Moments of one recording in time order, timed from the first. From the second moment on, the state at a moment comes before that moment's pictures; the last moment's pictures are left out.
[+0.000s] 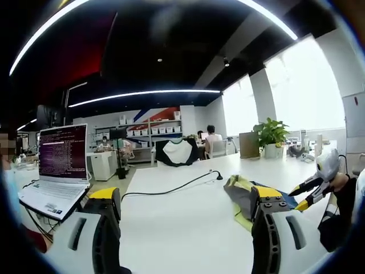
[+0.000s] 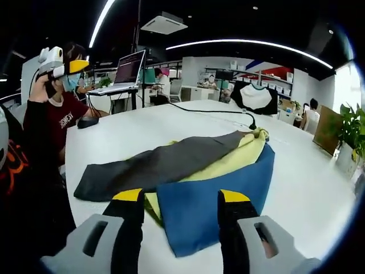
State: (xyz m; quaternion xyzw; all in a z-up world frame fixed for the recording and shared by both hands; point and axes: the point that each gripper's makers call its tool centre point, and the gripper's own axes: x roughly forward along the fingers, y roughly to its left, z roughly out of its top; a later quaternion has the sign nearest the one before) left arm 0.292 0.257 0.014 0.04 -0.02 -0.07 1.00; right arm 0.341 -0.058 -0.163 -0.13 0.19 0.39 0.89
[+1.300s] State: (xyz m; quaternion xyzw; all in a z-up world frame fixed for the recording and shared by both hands) left arm 0.292 0.255 0.012 0.04 -0.02 -0.07 1.00; right arm 0.340 -0.069 -0.150 -0.08 0.17 0.40 0.89
